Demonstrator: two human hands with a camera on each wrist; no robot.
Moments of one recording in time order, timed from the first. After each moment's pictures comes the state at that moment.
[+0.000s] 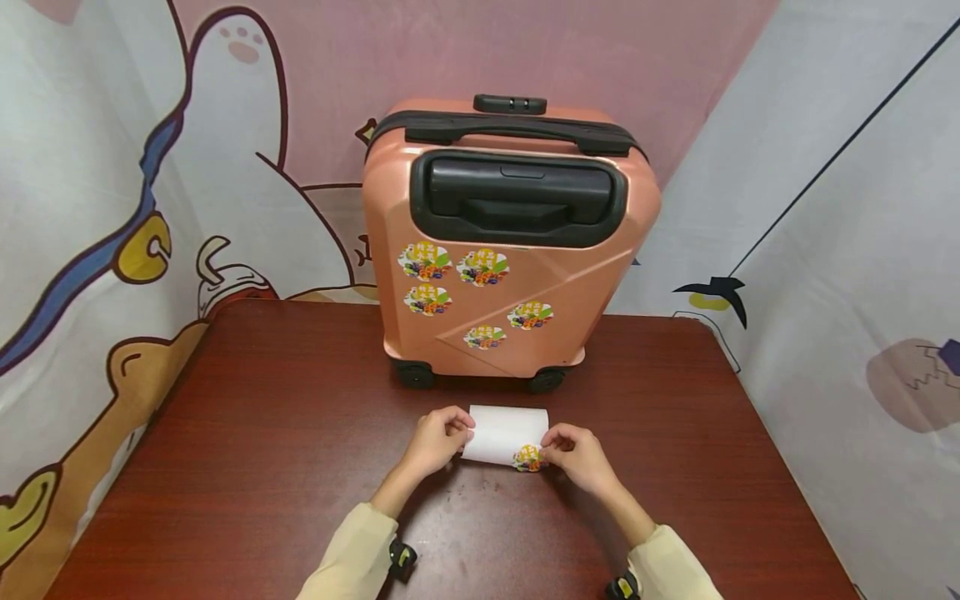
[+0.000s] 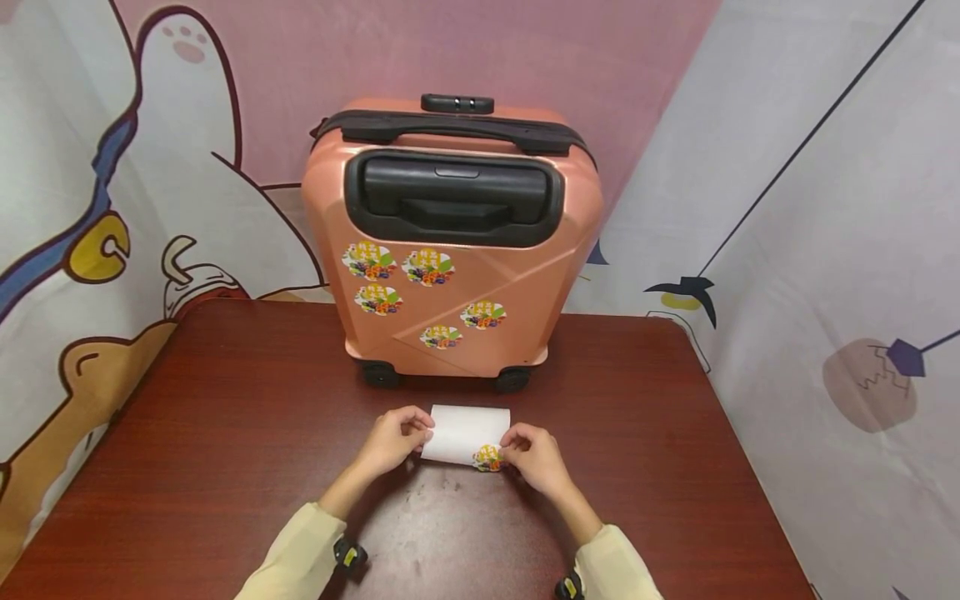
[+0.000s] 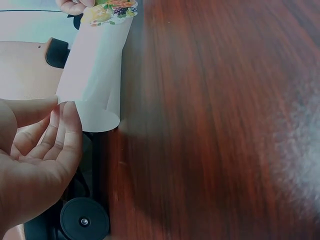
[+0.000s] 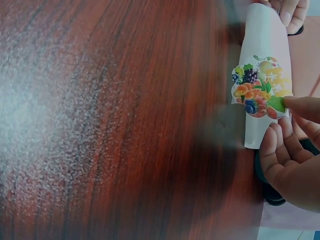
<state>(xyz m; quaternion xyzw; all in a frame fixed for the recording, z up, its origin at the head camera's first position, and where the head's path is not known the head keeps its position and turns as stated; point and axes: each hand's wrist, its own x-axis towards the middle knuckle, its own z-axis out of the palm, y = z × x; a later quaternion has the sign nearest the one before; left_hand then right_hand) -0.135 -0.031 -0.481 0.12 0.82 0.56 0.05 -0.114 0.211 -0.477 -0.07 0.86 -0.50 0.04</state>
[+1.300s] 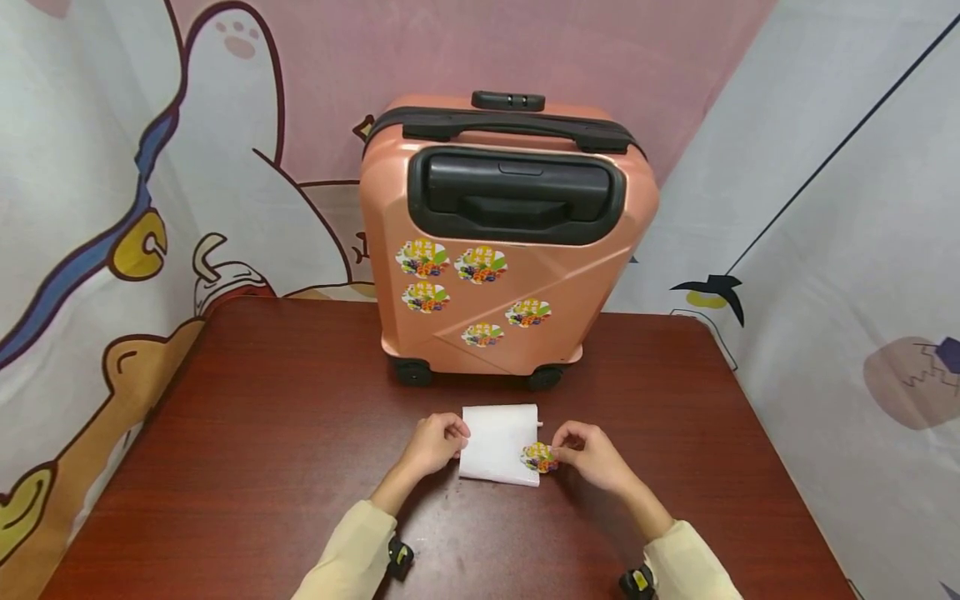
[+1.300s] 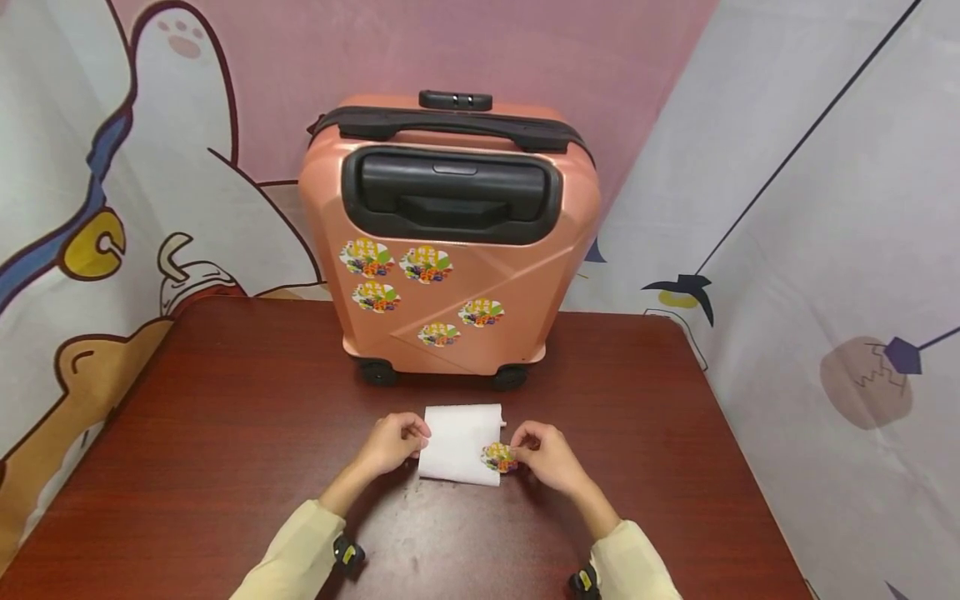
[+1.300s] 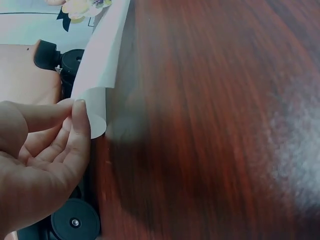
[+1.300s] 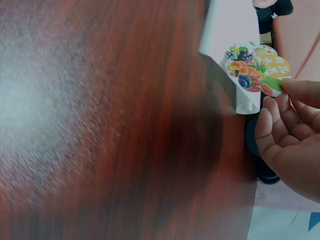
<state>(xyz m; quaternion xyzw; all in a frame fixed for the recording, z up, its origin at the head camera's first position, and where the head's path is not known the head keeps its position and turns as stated) -0.134 -0.030 -0.493 0.13 0.84 0.52 0.07 -0.107 0.222 -0.441 -0.13 0.87 -0.47 0.09</state>
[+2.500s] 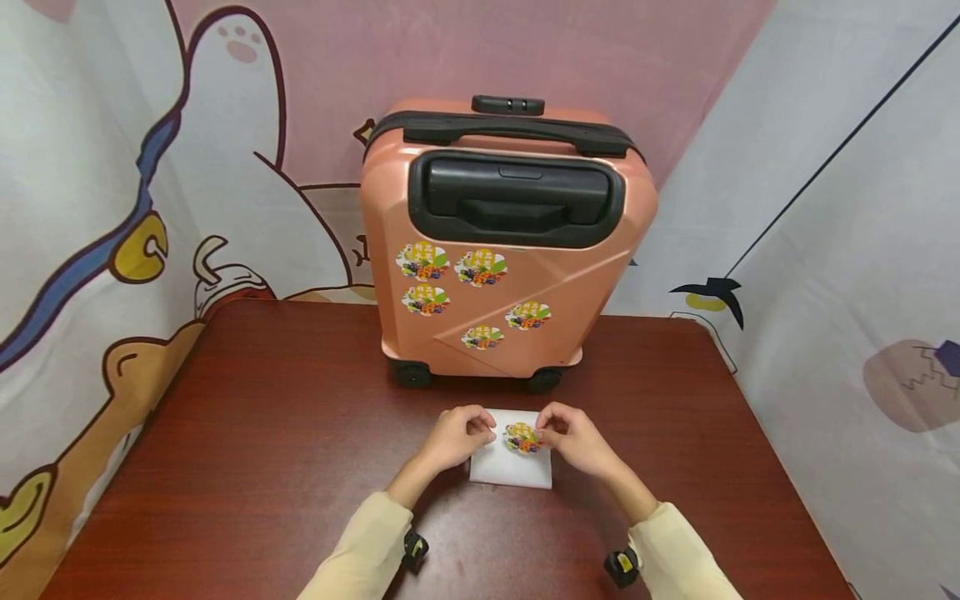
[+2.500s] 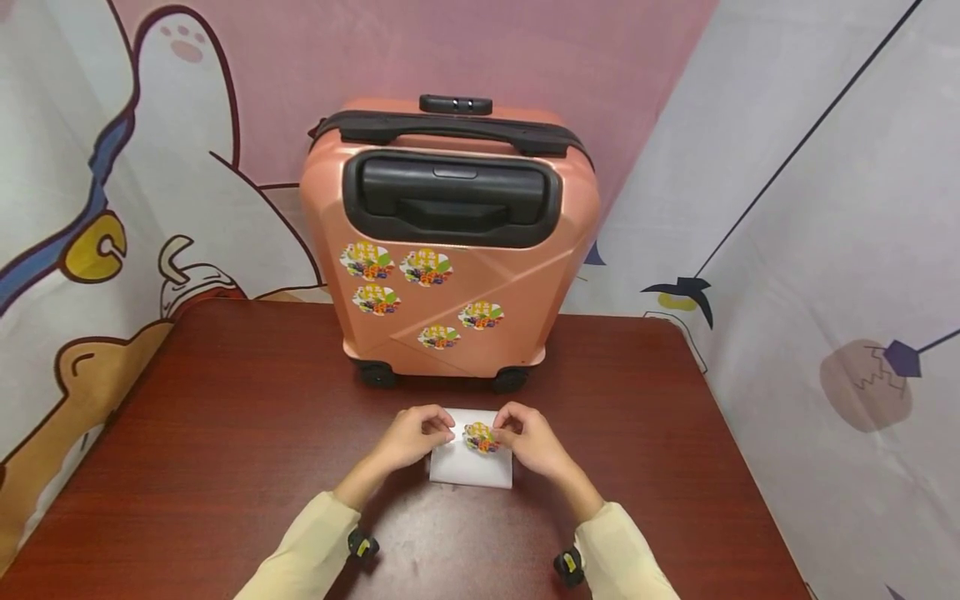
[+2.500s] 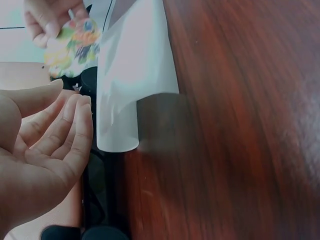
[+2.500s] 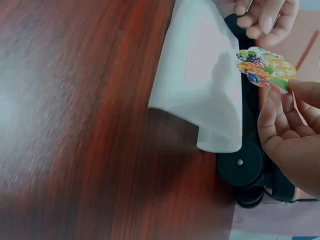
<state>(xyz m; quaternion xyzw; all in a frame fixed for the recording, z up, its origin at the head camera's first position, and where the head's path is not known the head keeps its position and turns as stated) -0.143 -0.008 -0.474 0.20 0.84 0.50 0.05 -0.124 0.203 -0.427 -0.16 0.84 -0.51 0.09</state>
